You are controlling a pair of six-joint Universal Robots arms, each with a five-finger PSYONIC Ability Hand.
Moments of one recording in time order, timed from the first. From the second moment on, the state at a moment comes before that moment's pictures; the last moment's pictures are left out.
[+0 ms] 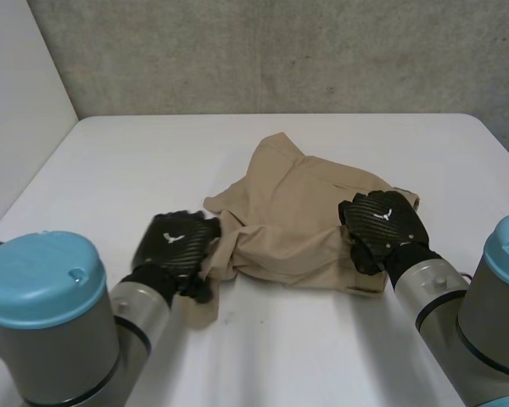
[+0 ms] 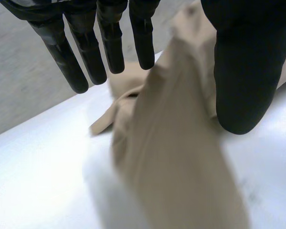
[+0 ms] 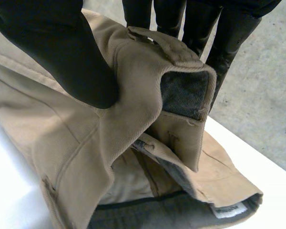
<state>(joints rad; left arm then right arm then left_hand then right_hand) 4.04 -1.83 -1.80 3.35 -1.72 3.26 2.05 -1.36 1.86 -0.31 1.51 2.87 0.50 0.50 0.51 0.50 0.32 0.98 1.18 1.15 1.18 0.97</state>
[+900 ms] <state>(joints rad) 4.20 -1.66 -1.69 3.21 -1.77 3.05 2.05 -1.54 1.77 -0.14 1.53 2.61 1.10 1.19 1.19 1.19 0.97 0.98 1.18 1.16 1.18 0.97</state>
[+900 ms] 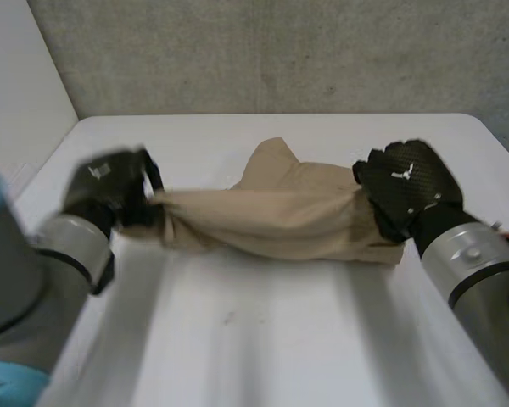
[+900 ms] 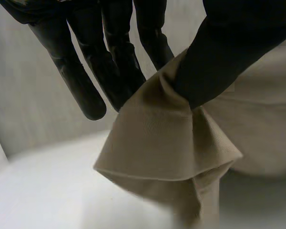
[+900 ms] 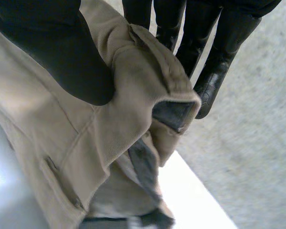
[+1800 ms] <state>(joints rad) 4.26 -1.82 -1.04 3.36 -1.73 3.47 2.05 -1.33 1.15 -0.28 1.58 2.60 1.12 1.20 1.19 1.20 0.97 0.98 1.18 1.16 1.19 0.97</state>
